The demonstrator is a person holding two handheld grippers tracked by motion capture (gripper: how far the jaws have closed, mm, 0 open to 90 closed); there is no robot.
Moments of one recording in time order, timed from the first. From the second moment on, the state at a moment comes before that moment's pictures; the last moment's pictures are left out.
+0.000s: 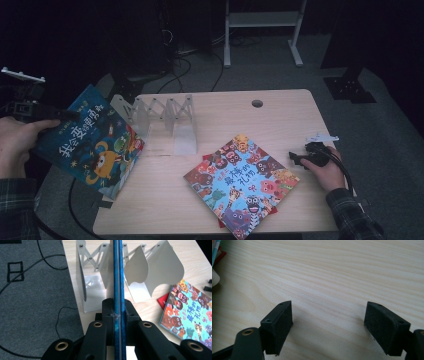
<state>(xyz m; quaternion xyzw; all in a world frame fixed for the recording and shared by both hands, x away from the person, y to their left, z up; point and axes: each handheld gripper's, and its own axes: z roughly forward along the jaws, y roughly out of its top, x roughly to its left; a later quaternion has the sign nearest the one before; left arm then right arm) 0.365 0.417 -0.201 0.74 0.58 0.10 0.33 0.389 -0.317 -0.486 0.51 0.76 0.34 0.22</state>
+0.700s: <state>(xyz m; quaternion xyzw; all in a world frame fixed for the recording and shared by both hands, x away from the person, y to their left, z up) 0.409 0.396 -0.196 0.72 0.61 0.12 0.32 0.389 -0.316 -0.486 0.50 0.76 0.34 0.22</state>
